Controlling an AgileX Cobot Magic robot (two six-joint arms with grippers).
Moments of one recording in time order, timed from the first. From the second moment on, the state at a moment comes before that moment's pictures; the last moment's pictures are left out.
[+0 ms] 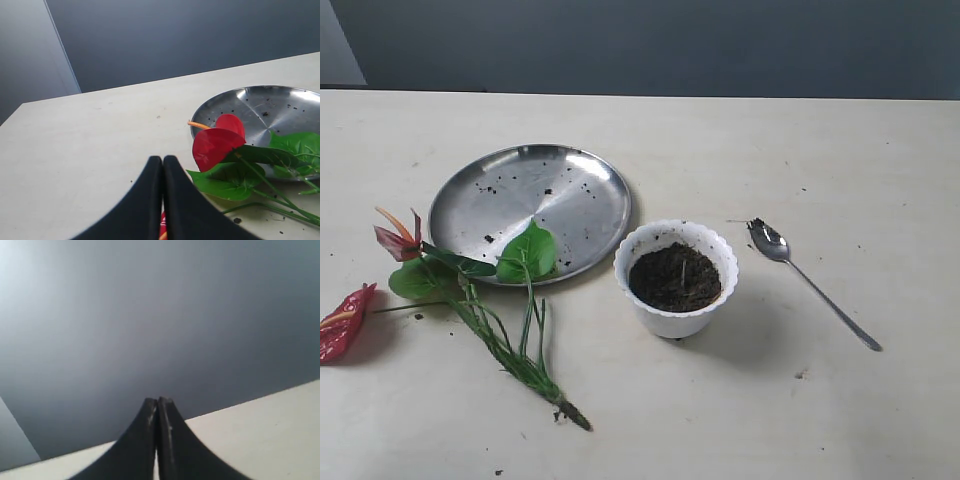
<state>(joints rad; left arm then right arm) -0.07 0.00 0.00 0.21 0.26 -0.06 0.07 0.24 -0.35 -0.01 0.14 0.39</state>
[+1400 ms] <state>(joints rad) -0.07 0.00 0.00 0.21 0.26 -0.06 0.35 1.95 -1.27 -0.09 1.02 -0.18</state>
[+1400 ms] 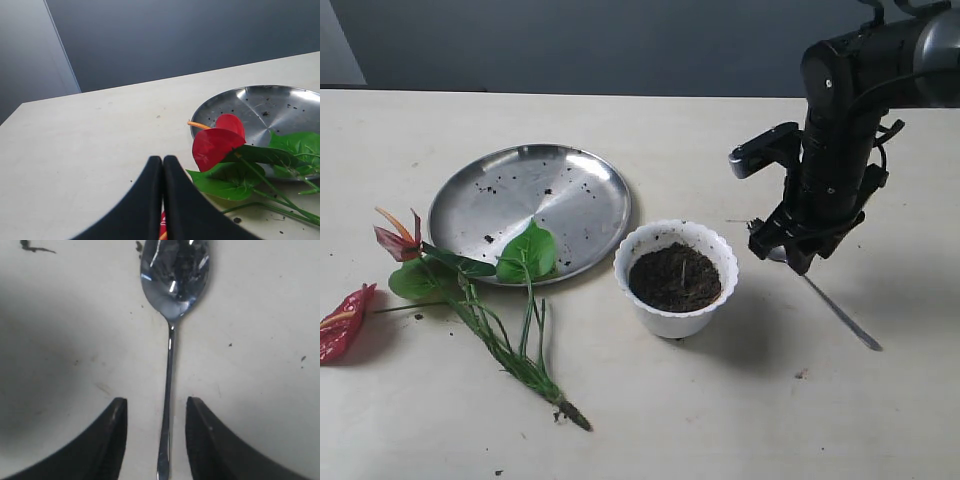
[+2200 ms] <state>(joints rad) -0.07 0.00 0.00 0.21 0.26 -0.06 0.35 2.07 -1.23 -0.13 0.91 -0.20</state>
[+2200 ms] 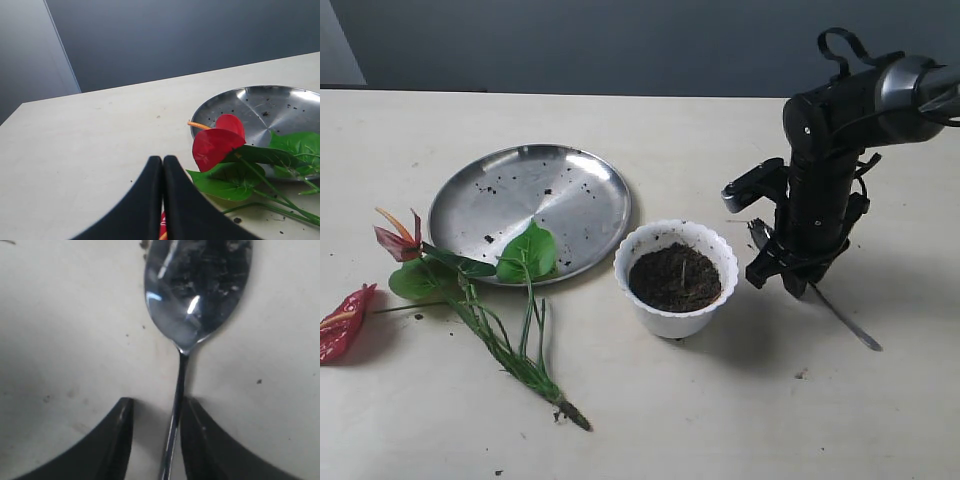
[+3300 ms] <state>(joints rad) -0.07 0.00 0.00 0.21 0.26 -0.06 0.41 1.78 -1.22 -0.41 0.95 -0.18</state>
